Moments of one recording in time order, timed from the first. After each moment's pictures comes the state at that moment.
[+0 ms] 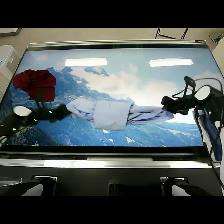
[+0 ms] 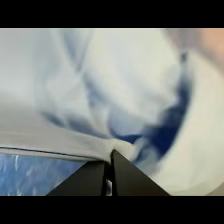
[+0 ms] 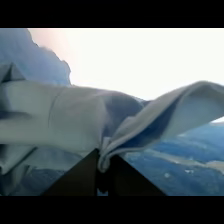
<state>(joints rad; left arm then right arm) 0.05 -1.18 0.86 0.74 -0.80 -1.38 -0.11 -1.28 1.16 -1.24 1.10 1.64</state>
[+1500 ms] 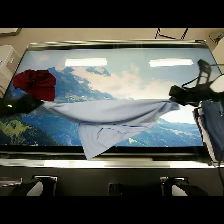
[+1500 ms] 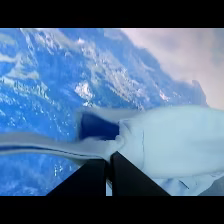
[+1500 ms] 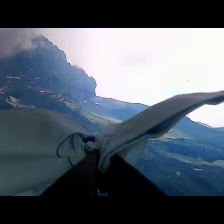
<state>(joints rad) 0.23 -0.93 0.95 0.91 -1.08 -1.47 -0.11 -1.25 1.25 -1.24 1.15 1.70</state>
